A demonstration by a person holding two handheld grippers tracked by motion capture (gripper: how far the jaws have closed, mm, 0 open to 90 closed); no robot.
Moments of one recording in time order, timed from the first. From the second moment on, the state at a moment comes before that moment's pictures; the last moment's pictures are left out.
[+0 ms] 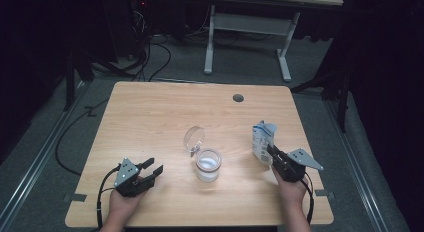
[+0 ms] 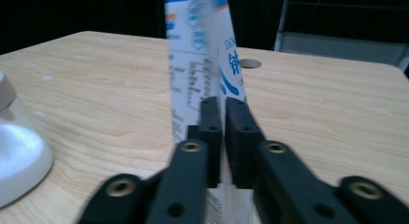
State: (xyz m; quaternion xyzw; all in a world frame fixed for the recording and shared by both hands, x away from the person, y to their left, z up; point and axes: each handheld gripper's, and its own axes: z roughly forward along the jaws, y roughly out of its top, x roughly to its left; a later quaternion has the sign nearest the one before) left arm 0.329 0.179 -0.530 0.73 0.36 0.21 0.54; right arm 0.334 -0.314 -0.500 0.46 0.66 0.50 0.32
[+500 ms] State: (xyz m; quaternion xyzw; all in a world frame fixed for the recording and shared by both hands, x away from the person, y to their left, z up) left arm 0.328 0.180 -0.530 0.73 0.36 0.21 0.54; right arm 0.318 -0.326 -0.506 0.47 0.66 0.49 0.34
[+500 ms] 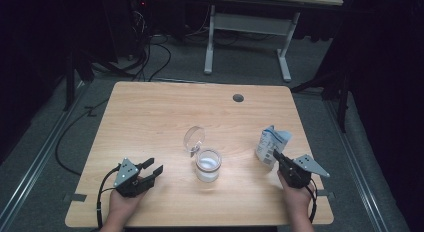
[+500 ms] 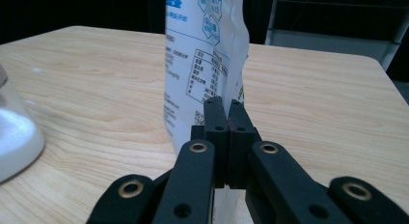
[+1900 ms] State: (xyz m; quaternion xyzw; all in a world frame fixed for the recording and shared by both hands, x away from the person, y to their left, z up) left arm 0.328 0.180 -0.530 0.73 0.36 0.21 0.55; right arm 0.331 -0.311 -0.503 0.50 0.65 0.48 0.32
